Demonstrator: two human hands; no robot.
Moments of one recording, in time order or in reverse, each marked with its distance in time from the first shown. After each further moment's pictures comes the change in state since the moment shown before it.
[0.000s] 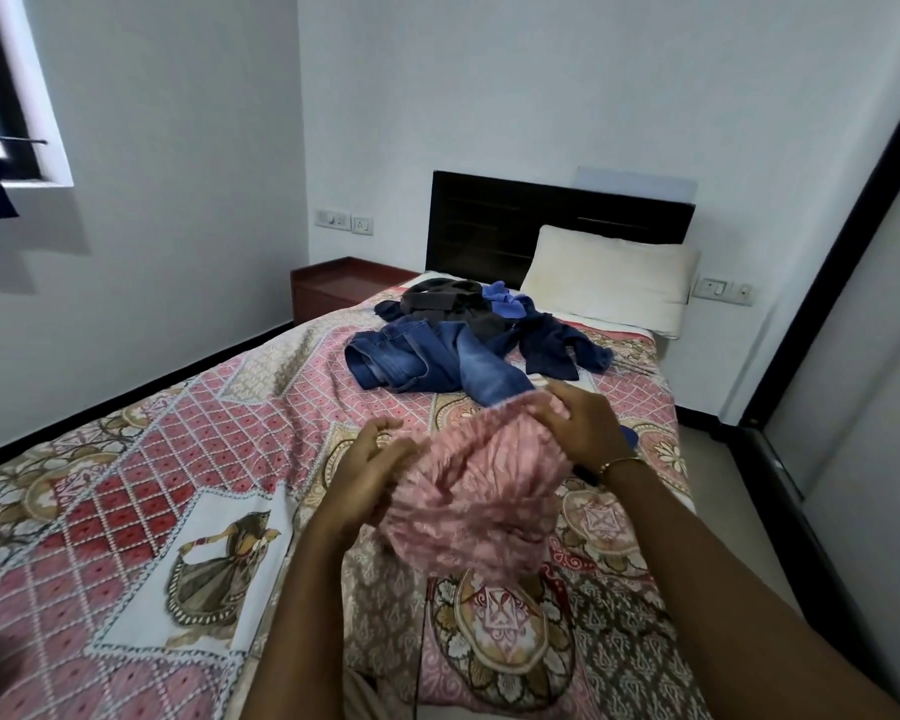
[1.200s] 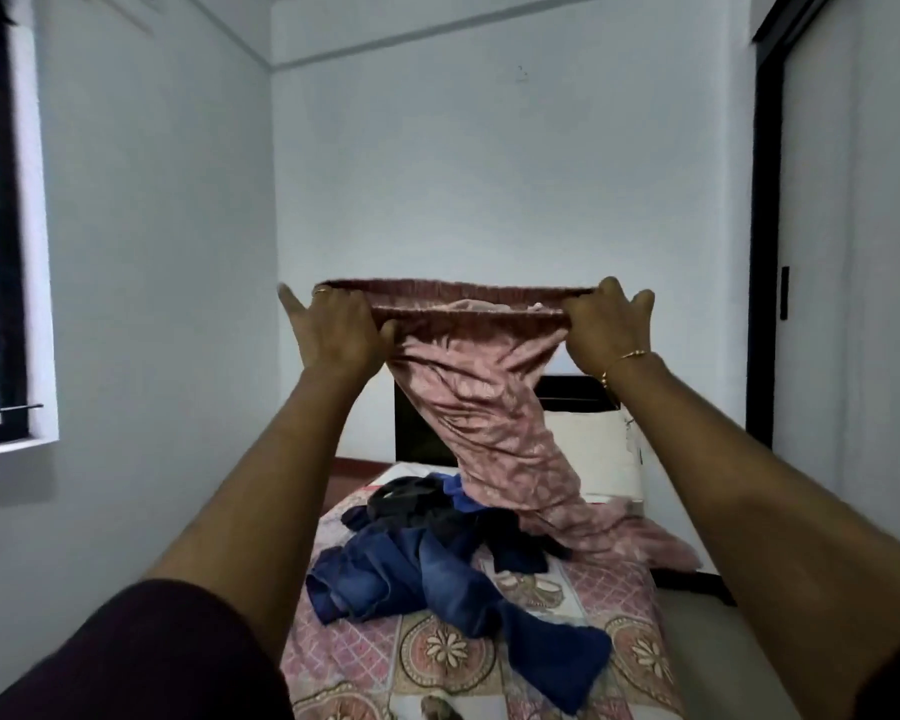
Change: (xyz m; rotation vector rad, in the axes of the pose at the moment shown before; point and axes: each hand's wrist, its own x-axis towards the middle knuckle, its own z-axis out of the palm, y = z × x) left_hand 0.064 0.356 0.024 1.296 0.855 0.629; right_hand 0.104 -0.106 -0.295 -0.720 0.589 -0.009
